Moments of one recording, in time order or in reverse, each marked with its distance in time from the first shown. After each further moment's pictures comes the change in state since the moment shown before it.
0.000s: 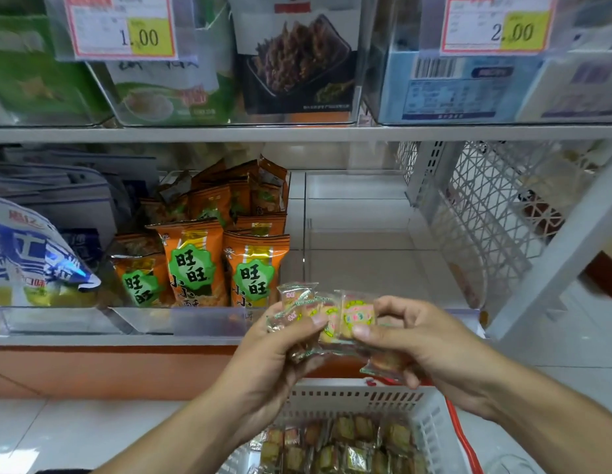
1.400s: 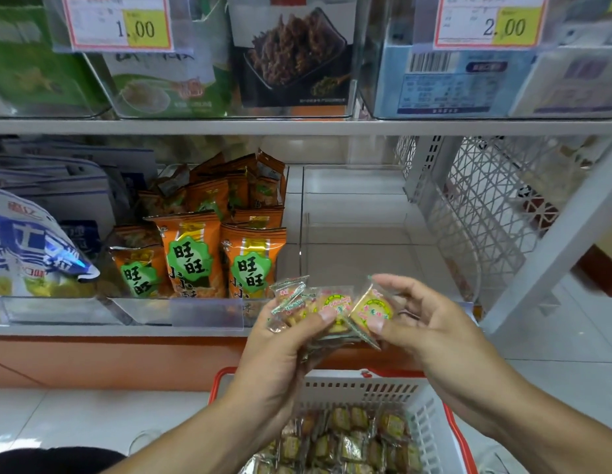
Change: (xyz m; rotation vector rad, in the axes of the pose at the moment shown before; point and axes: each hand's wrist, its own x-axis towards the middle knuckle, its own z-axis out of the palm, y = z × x) left_hand -0.011 -0.013 0.018 -0.016 0.052 0.128; right_hand -0.015 0.008 0.004 0.063 0.221 -0.221
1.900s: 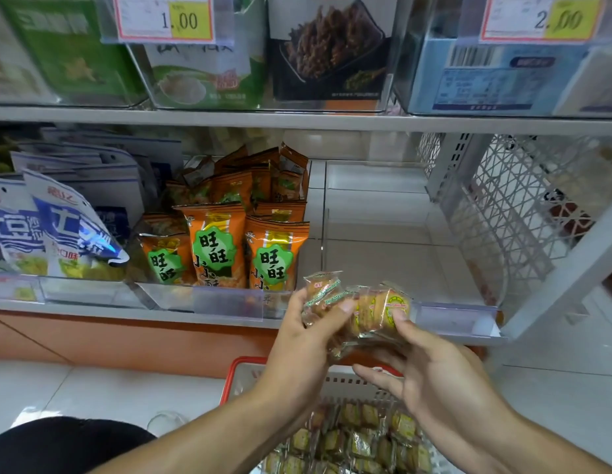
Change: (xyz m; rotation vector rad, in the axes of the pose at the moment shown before) left_hand -0.001 -0.006 0.007 0.055 0.020 0.047; right_hand -0.011 0.021 0.026 0.417 0.031 0.327
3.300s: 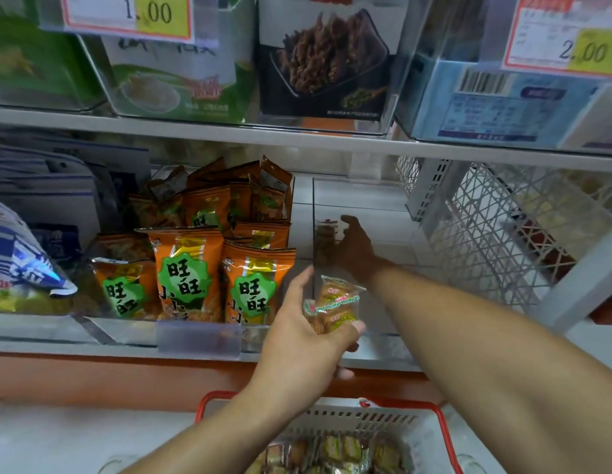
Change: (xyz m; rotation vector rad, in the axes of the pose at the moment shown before) left_hand 0.033 0.032 0.015 0.459 -0.049 0.079; right_hand 0.263 -0.069 0.027 -1.418 0.145 -0.453
